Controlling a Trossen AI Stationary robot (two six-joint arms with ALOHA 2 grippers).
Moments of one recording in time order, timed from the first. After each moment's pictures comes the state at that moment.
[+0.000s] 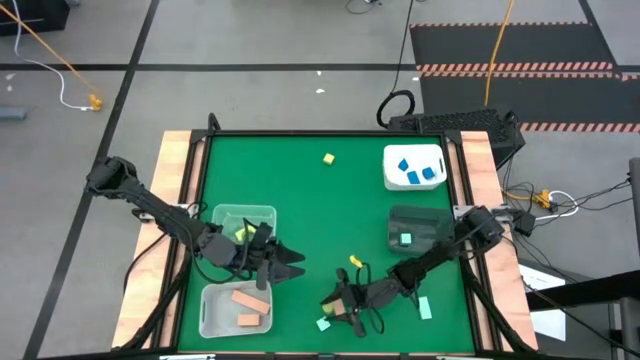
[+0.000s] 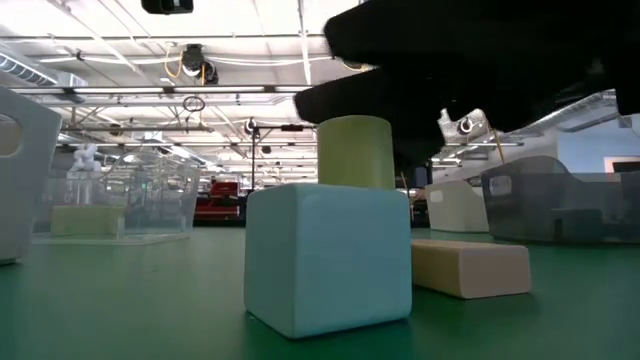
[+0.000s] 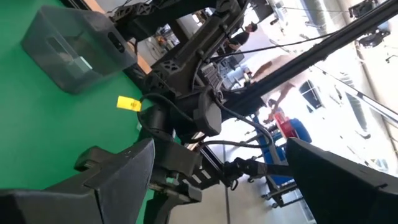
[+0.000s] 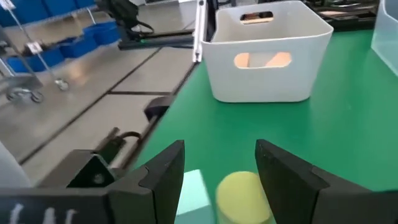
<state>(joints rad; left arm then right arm) -0.54 1.34 0.77 0.50 -0.42 -0.99 0.56 2.03 0.86 0.92 0.21 0.28</state>
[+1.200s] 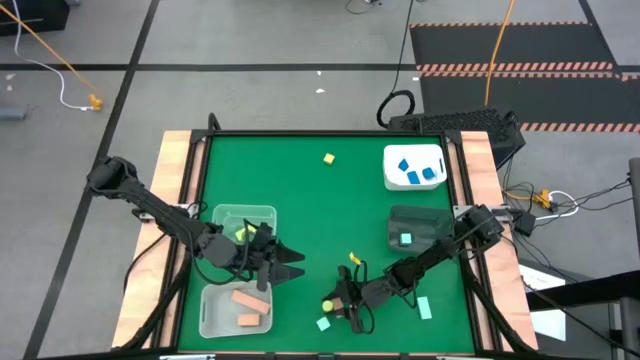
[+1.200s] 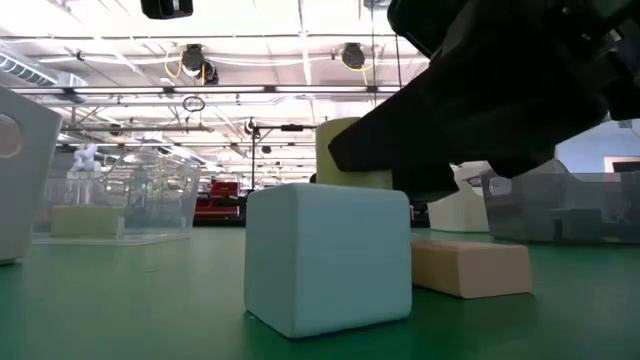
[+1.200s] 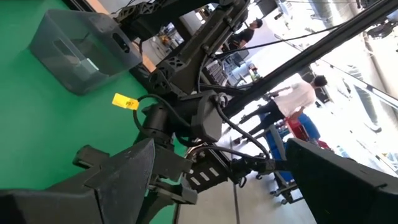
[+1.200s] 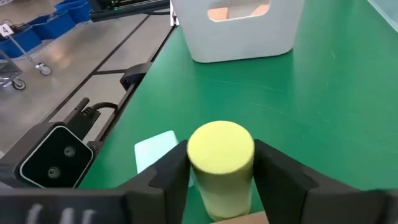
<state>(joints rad) -0.54 1.34 0.77 0.47 -0.42 -0.97 0.55 2.02 0.87 0.76 0.21 0.38</state>
